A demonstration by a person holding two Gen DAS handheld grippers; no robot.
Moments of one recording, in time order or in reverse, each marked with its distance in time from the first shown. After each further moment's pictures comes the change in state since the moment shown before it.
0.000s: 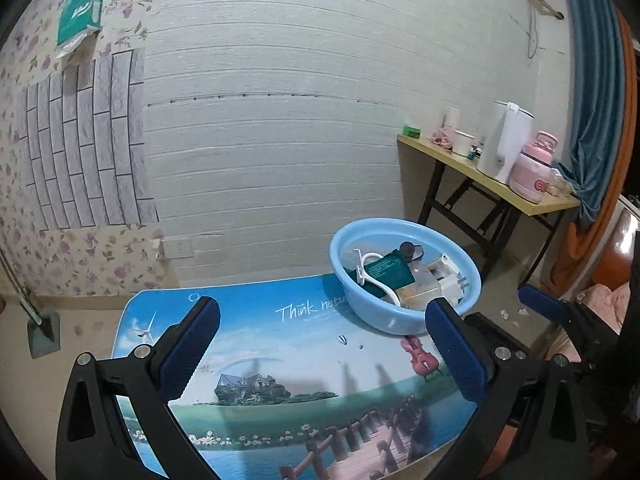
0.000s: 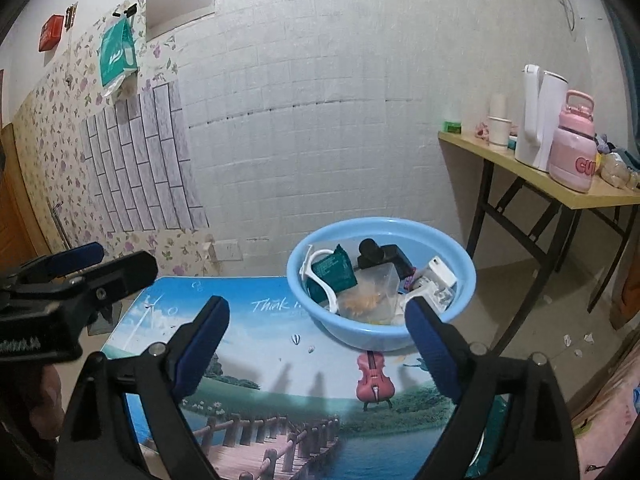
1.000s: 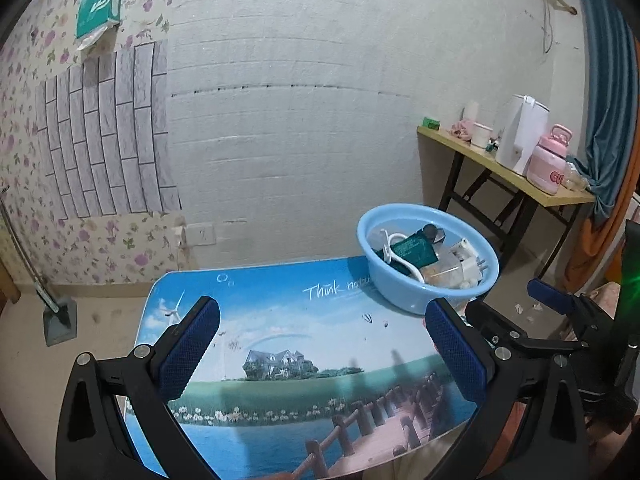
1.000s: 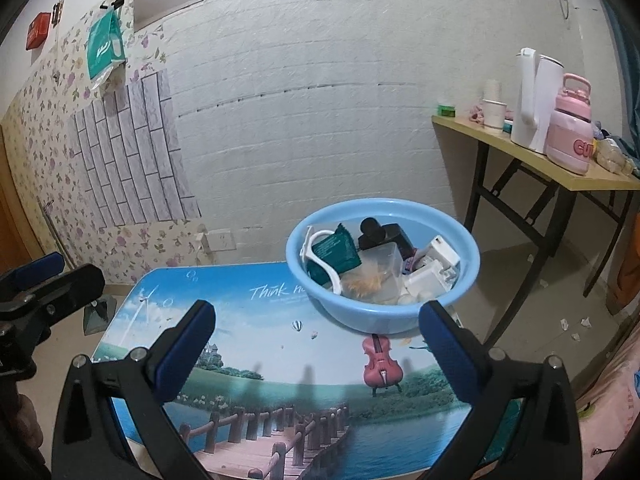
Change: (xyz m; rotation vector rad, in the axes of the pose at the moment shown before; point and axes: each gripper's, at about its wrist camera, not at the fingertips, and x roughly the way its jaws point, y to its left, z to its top) left arm -0.016 0.017 -0.016 -0.017 0.036 0.080; right arm 0.014 0.009 -0.010 0.022 0.058 -0.031
